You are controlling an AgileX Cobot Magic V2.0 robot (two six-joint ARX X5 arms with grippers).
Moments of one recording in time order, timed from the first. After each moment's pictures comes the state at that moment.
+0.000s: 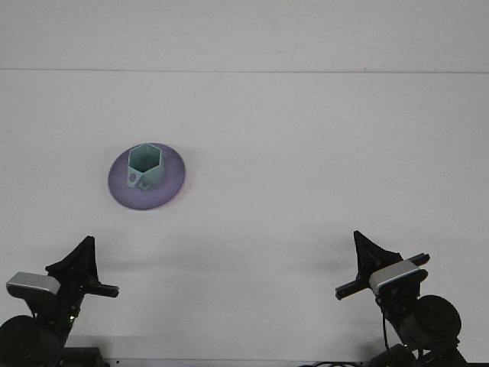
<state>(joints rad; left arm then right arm) 0.00 0.09 0.49 -0.26 0.15 -0.10 0.43 0.26 0.46 -0.29 0.06 -0.02</state>
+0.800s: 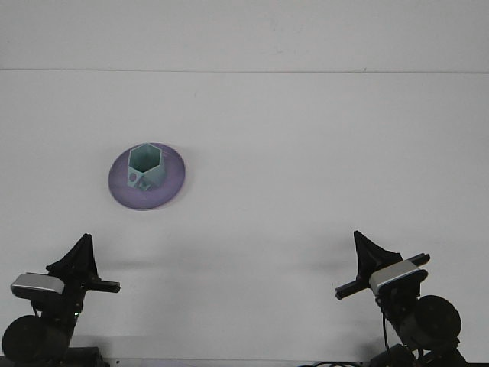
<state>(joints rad) 0.03 0.04 0.33 -0.12 0.13 -0.02 0.43 0.26 0.46 -0.29 0.06 -0.02</state>
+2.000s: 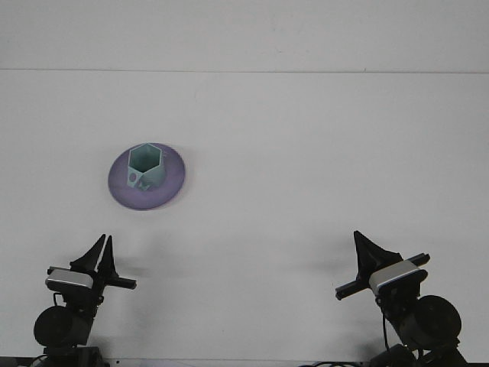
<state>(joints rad) 0.03 0.00 0.03 0.15 0.16 0.09 0.43 0.26 0.46 -0.29 0.06 -0.03</state>
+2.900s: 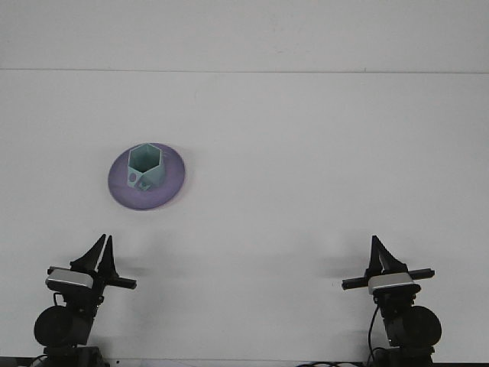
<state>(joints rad) 0.03 0.00 0.03 0.15 0.16 0.09 0.08 0.00 0.02 0.01 -0.03 -0.13</state>
